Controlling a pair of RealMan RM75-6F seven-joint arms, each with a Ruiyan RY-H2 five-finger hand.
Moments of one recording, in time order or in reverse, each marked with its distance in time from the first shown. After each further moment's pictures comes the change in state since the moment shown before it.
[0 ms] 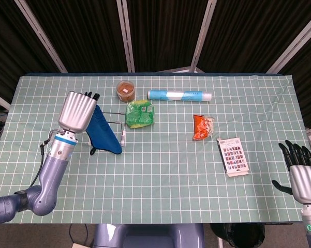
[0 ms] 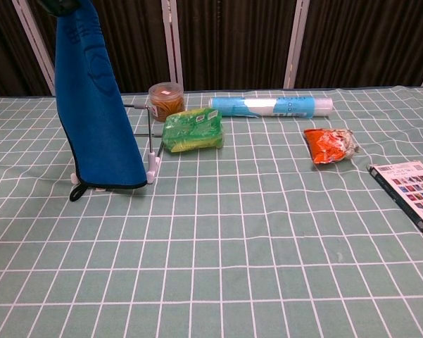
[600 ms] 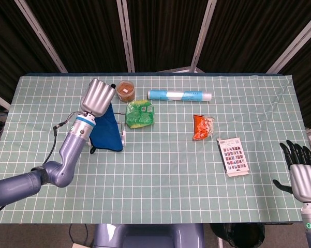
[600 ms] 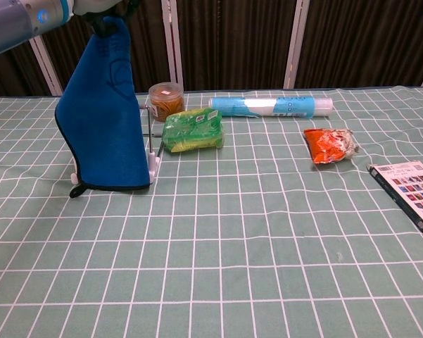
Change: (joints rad) left arm -0.205 -0.152 0.034 0.409 -0.075 -0.215 0.019; right arm 0.006 -0.009 0.008 0.011 0.034 -0.021 -0.021
